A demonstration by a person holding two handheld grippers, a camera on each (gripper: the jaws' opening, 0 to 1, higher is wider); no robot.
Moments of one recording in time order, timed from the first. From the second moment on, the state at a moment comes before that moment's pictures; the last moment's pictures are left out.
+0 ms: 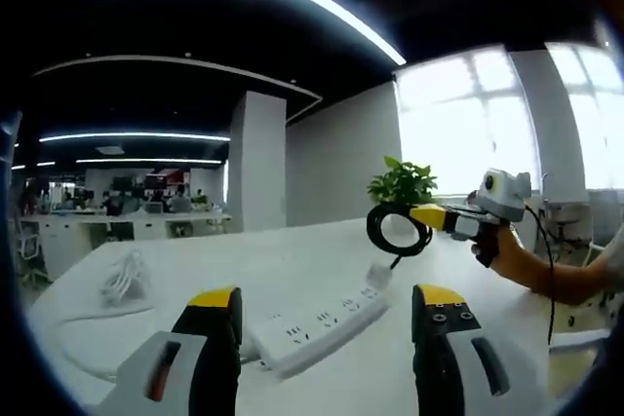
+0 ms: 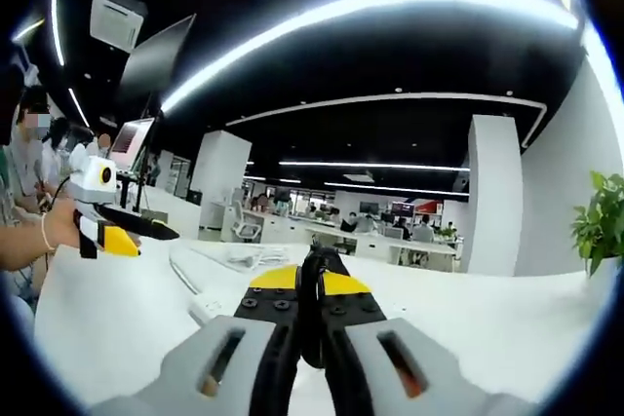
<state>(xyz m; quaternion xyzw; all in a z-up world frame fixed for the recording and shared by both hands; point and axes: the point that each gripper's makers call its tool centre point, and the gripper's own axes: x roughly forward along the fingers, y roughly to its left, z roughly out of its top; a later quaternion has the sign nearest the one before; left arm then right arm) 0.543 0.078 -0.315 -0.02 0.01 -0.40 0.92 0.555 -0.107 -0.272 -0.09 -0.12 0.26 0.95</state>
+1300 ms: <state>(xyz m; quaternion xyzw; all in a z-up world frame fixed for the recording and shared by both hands) 0.613 0.029 -0.285 0.07 0.00 -0.43 0.90 0.560 -0.090 -0.210 -0.08 -0.15 0.31 0.94</state>
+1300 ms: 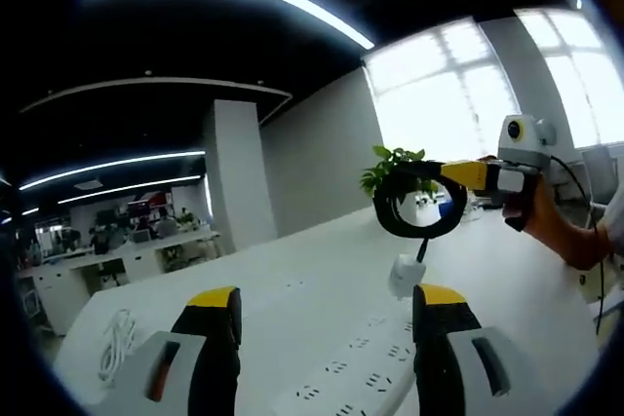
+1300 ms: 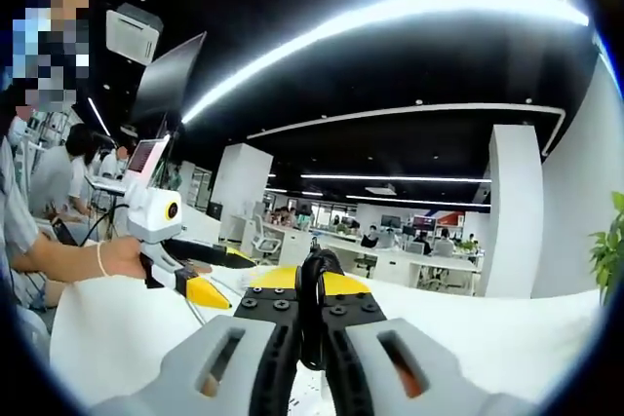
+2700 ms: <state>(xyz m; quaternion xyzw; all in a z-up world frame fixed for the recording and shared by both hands) 0.602 -0.046 -0.315 0.10 0.00 -0.46 0.88 0.550 -0.057 -0.170 -0.07 -0.18 0.35 0.92</state>
